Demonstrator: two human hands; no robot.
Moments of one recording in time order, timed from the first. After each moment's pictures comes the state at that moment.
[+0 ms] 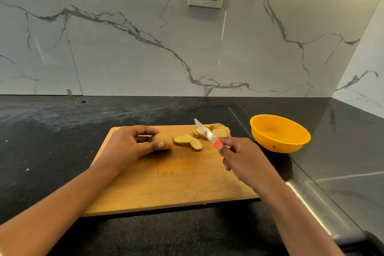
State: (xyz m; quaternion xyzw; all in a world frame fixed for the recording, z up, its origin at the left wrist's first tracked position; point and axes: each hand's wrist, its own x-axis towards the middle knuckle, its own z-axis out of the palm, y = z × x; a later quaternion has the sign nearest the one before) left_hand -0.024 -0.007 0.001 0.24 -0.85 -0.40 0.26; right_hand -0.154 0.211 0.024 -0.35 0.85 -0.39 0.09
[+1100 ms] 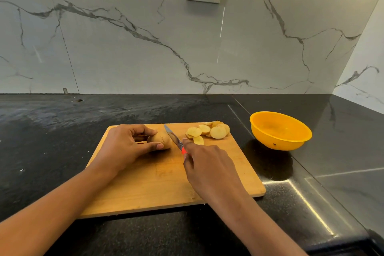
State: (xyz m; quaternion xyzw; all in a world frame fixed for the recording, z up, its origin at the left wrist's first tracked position) left_hand -0.025 -0.004 0.001 0.25 -0.85 -0.37 0.29; right_hand -0.111 0.174 0.012 -0.49 0.84 -0.21 -0.06
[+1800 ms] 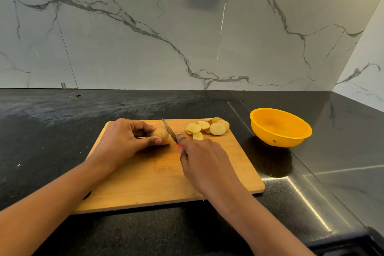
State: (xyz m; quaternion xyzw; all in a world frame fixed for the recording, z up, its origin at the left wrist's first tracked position) left_hand -0.024 -0.001 0.006 0.24 -0.87 -0.34 0.28; right_hand -0.114 0.167 0.009 -0.52 0.83 -0.21 -0.07
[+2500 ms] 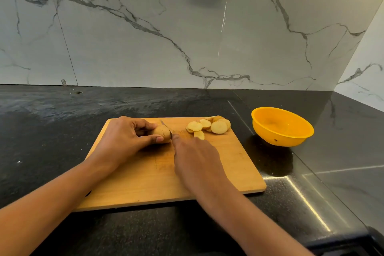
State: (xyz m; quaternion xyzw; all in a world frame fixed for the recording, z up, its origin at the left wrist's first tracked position) left_hand -0.025 0.000 0.004 0.24 -0.87 -0.31 0.30; right_hand -0.101 0.151 0.016 -0.51 0.85 -0.13 -0.06
